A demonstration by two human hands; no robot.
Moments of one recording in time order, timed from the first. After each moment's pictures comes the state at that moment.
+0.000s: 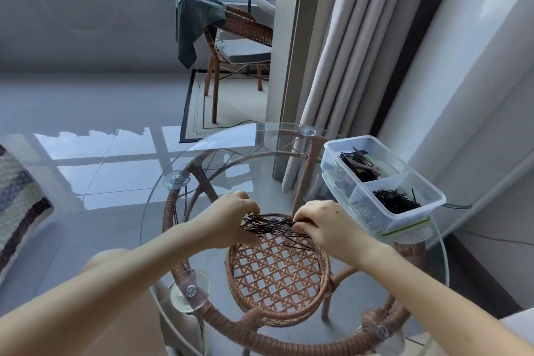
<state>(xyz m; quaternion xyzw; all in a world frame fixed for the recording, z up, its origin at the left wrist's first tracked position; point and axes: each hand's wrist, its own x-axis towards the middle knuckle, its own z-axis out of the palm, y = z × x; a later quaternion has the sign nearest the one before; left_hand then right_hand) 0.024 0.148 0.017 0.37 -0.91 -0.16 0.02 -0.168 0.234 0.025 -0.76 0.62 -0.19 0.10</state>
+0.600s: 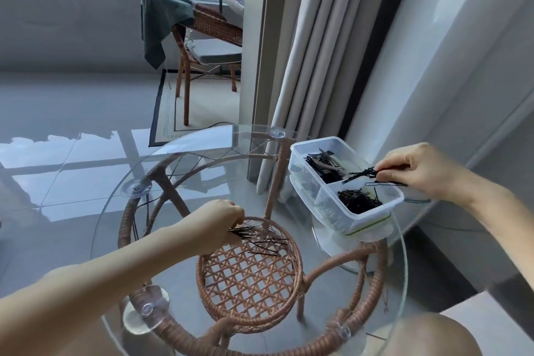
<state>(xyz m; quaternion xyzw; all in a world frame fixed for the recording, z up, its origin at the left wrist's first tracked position) -0.016 0.154 0.027 0.34 -0.93 -0.12 -0.05 -0.330 0.264 0.125 -0.67 0.72 -0.17 0.08</state>
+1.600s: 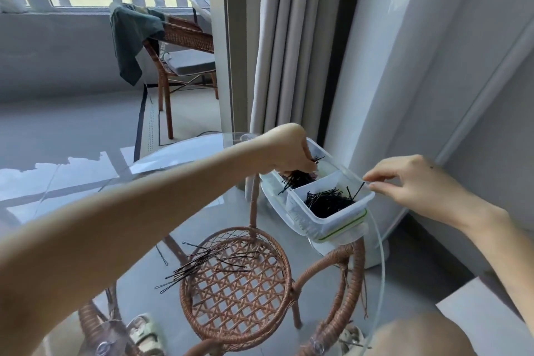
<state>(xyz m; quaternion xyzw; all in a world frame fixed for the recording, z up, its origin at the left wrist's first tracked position) -0.178 0.152 0.134 0.32 -0.91 -0.24 0.06 -0.349 0.304 0.109 -0.65 0.74 -0.19 0.02</state>
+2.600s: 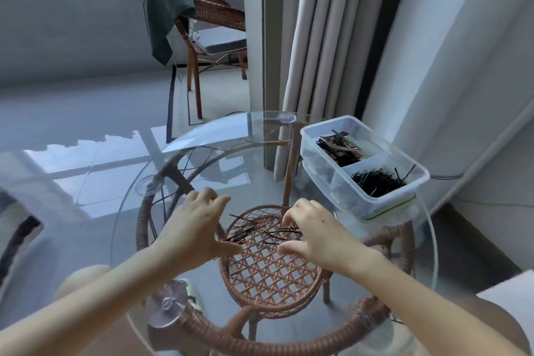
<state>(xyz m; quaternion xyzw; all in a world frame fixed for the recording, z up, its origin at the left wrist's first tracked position) 0.026 0.163 0.014 0.45 -0.89 -0.04 -0.01 -0.177 0.251 0.006 -0.71 0.68 -0.11 0.13</state>
